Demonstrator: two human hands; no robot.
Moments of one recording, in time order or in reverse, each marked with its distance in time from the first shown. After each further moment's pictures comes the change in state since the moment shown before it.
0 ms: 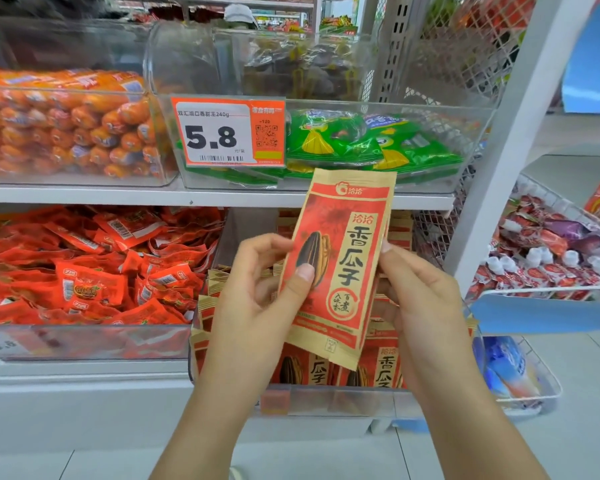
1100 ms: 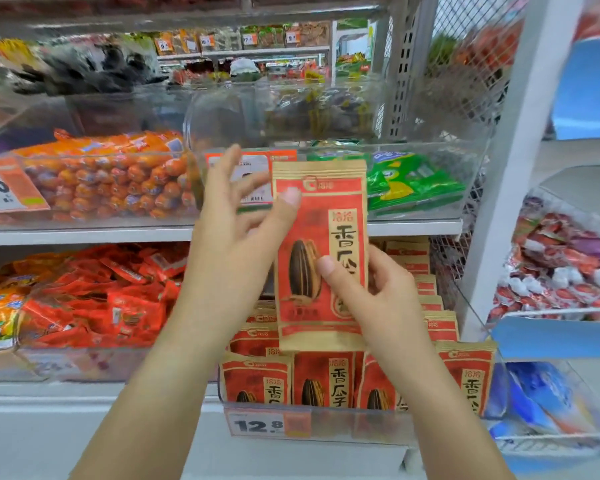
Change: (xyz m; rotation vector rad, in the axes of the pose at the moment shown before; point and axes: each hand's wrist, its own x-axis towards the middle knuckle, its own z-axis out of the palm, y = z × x) left_hand 0.038 0.074 -0.015 0.219 0.071 0.265; right_hand 0.010 -0.006 0.023 -0.222 -0.204 -0.220
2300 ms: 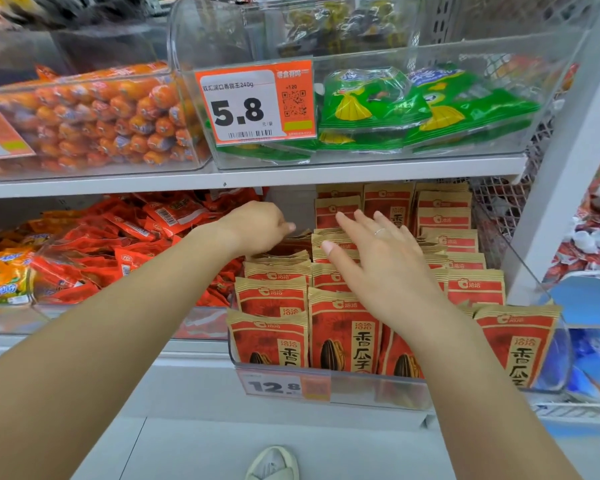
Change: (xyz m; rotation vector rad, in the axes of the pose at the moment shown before) left_hand 0.080 -0.145 -0.013 1.231 -0.725 -0.241; right_hand 0.030 0.055 0.005 -1.048 -0.260 0.100
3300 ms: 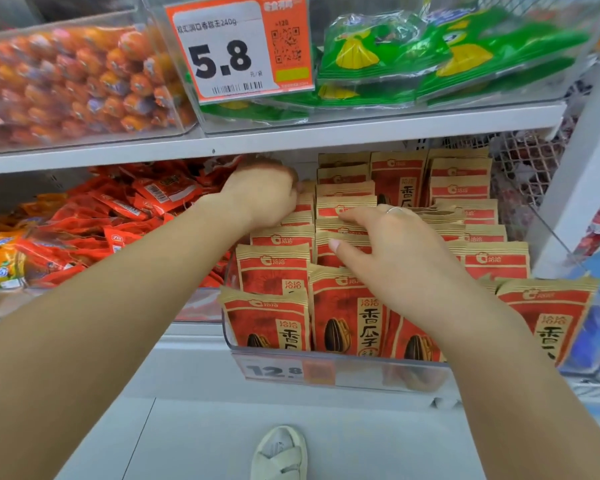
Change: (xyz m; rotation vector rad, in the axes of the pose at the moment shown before) left_hand 0.012 0.009 0.007 0.277 0.276 0.089; right_hand -0.009 0.001 0.000 0.031 -0.011 0.000
